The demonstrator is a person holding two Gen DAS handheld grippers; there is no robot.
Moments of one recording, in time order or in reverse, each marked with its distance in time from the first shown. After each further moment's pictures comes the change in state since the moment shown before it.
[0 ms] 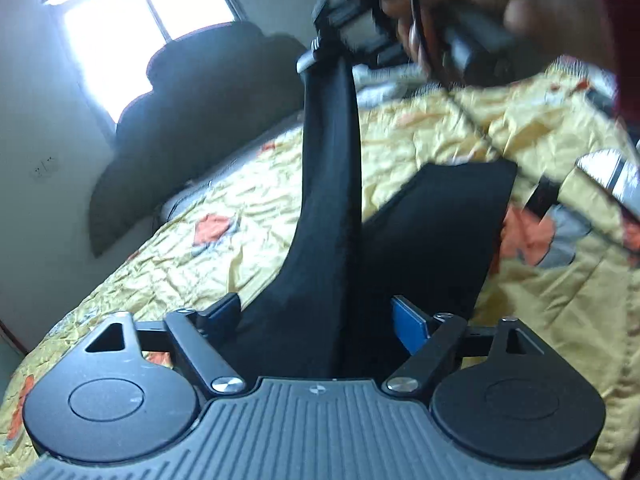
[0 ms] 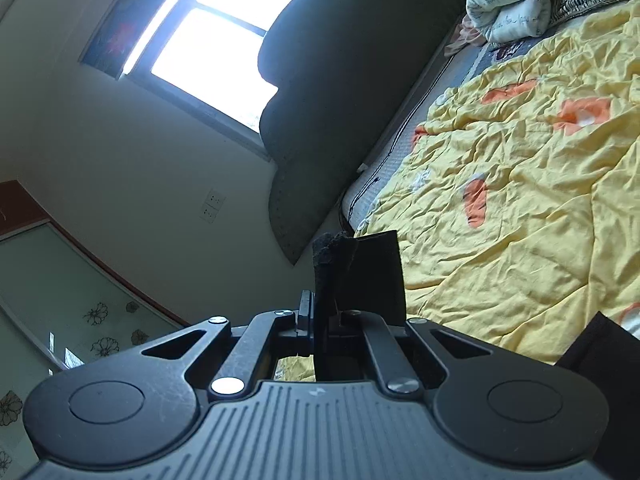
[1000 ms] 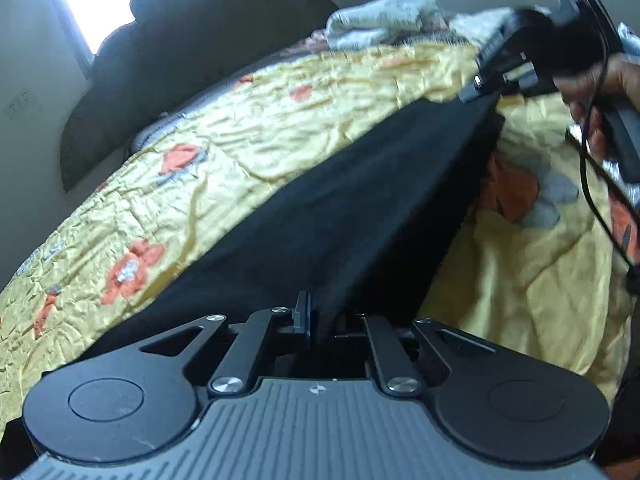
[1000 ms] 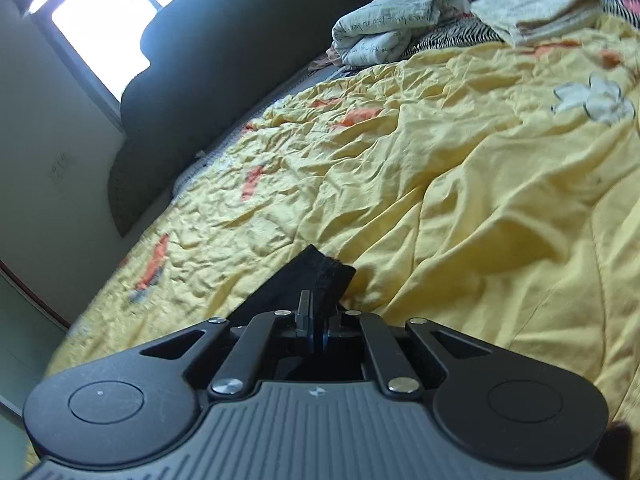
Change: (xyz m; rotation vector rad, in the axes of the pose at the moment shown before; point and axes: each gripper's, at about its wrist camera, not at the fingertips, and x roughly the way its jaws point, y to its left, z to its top) left arm 0.015 -0.011 -0.007 -0.063 0.181 -0.116; right arm -0.086 -0.075 -0.039 -0.192 0.003 -0.535
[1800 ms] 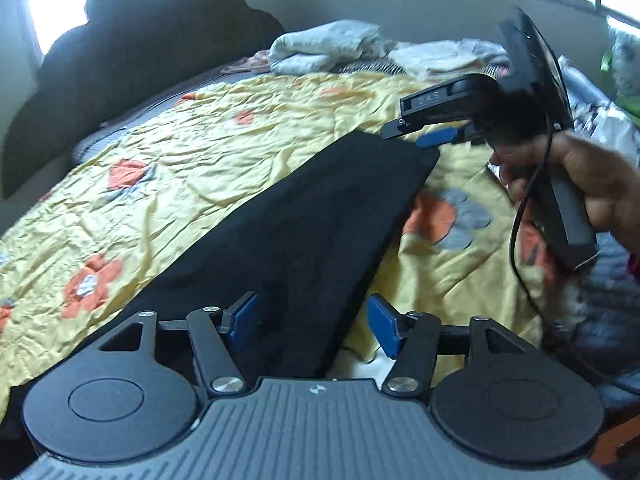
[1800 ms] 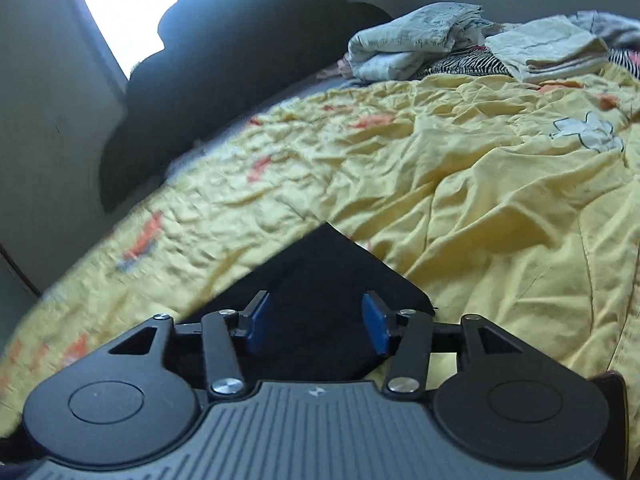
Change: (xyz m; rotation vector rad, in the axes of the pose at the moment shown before) left arm -0.041 0.031 0.004 -0.047 -0.073 -0.267; right arm -0.022 0.030 -0.032 -0.088 -0.051 -0.030
